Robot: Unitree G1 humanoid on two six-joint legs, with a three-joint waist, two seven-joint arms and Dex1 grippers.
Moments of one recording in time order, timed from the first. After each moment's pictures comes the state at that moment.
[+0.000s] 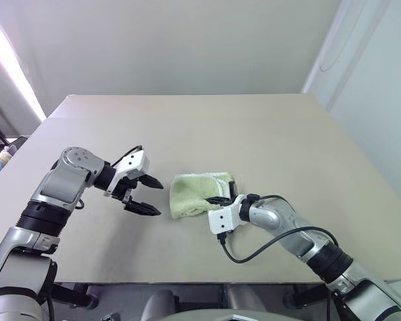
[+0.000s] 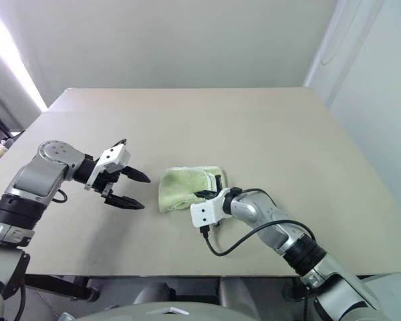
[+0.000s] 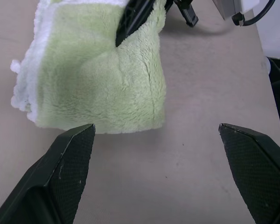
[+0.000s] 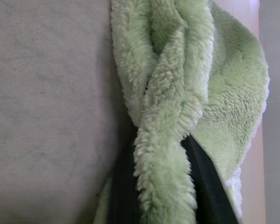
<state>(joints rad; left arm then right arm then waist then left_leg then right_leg) -0.60 0.79 -0.26 0.22 -0.21 0.40 -1.56 -0.38 -0.55 0.61 0.02 -0.55 -0.10 0.59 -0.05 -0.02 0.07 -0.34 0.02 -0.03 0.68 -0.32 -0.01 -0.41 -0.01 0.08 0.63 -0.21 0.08</state>
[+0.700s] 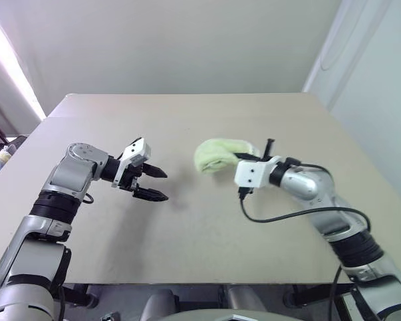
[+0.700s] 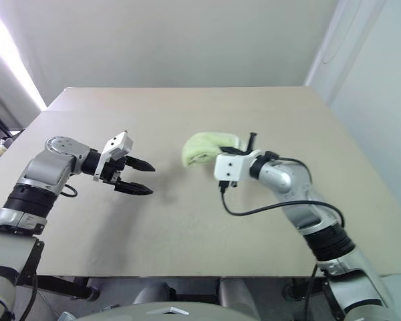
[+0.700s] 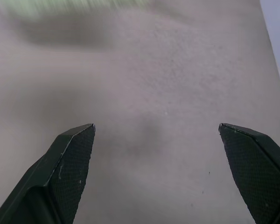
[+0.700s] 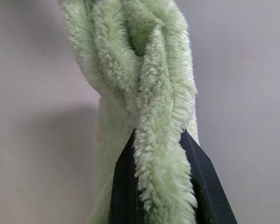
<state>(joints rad) -0.72 0.70 -0.24 0.39 -0.24 0.43 -1.53 -0.43 -0.70 0.24 -0.06 -0.43 -0.01 0.59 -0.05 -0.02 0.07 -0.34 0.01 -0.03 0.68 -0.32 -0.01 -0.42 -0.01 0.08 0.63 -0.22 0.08</state>
